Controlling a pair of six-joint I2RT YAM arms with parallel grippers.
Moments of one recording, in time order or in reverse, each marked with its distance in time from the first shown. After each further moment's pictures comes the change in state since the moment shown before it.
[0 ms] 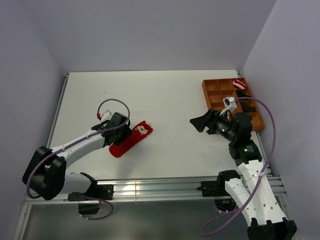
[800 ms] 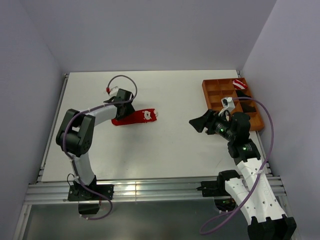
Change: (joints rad) left arm 0.174 0.514 0.377 0.165 -0.055 0.322; right arm 0.000 0.024 -0.018 0.013 -0.009 -0.009
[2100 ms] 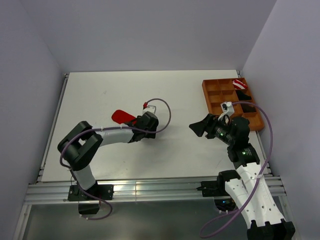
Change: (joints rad) left arm -0.419 -0.064 -0.156 0.201 0.012 0.367; right arm 0.000 -0.064 -0.066 -0.011 -0.008 0.005
